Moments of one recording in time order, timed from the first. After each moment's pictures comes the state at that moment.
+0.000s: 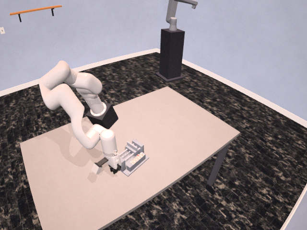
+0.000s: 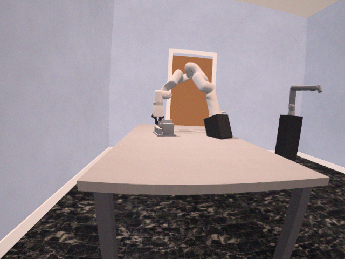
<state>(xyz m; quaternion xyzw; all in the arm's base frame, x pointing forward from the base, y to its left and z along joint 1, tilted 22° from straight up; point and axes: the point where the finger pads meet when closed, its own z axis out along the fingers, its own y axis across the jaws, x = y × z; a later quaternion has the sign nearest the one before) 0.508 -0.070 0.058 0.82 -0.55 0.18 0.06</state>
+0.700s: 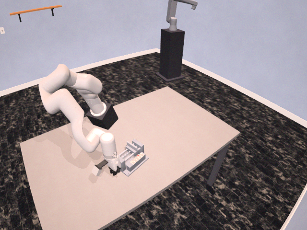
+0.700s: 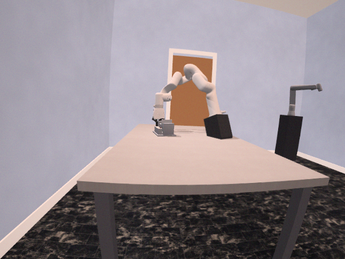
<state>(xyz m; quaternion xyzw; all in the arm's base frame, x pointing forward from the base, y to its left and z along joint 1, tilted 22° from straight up) 0.508 -0.079 0.035 0.82 -0.55 0.18 0.06</state>
